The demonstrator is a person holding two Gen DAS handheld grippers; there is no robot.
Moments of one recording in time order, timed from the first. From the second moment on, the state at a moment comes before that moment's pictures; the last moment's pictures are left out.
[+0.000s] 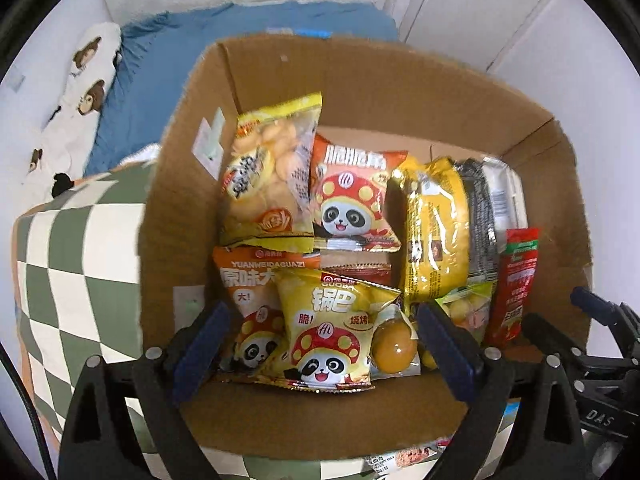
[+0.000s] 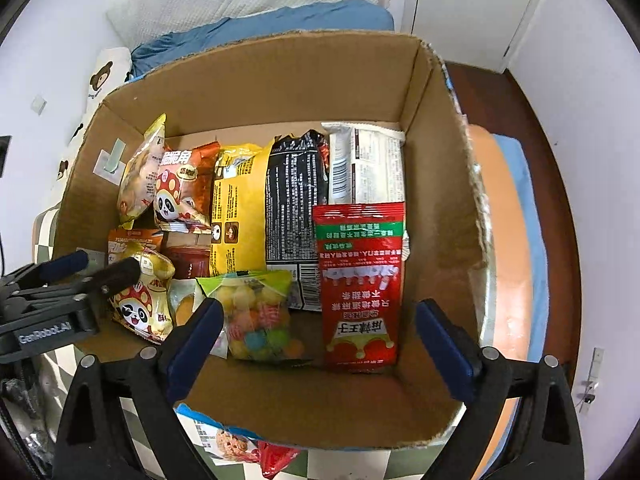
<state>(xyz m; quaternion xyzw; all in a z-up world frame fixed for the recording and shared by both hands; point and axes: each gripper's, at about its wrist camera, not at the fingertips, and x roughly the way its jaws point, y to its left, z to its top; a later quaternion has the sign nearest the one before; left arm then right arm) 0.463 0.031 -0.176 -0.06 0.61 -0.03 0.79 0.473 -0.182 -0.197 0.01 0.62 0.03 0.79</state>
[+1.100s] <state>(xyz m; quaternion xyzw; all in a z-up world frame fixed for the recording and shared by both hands) 0.322 0.015 -0.093 -0.03 0.48 -0.01 0.88 0.330 -0.188 -0.091 0.05 0.49 0.02 0.87</state>
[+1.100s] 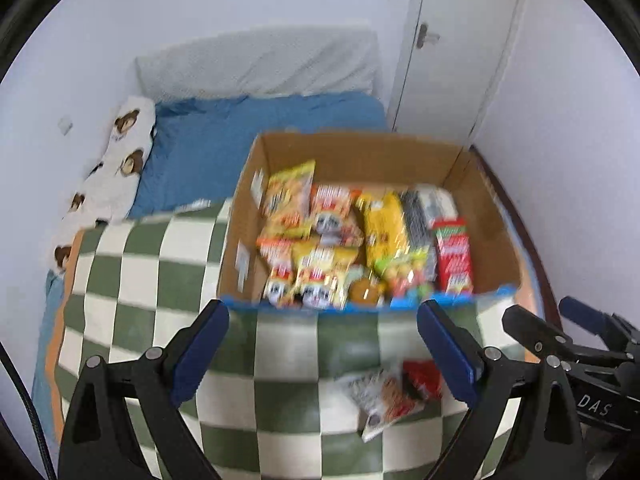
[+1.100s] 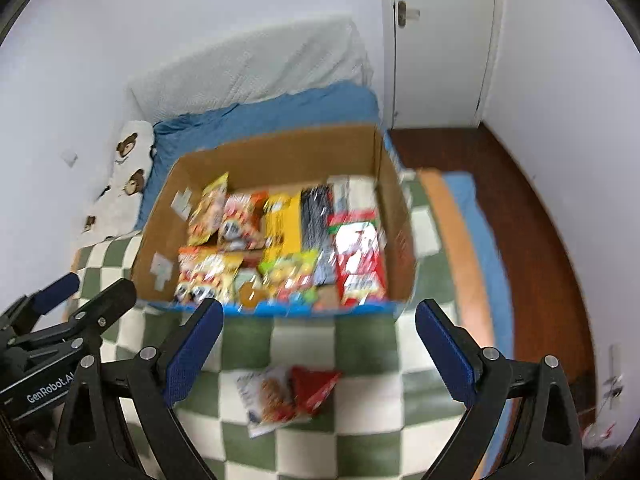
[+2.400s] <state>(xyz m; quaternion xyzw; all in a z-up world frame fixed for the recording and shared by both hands) 0.308 -0.049 -0.293 -0.04 0.68 -0.06 0.73 0.279 -0.226 -0.287 0.15 0.65 0.02 0.75</state>
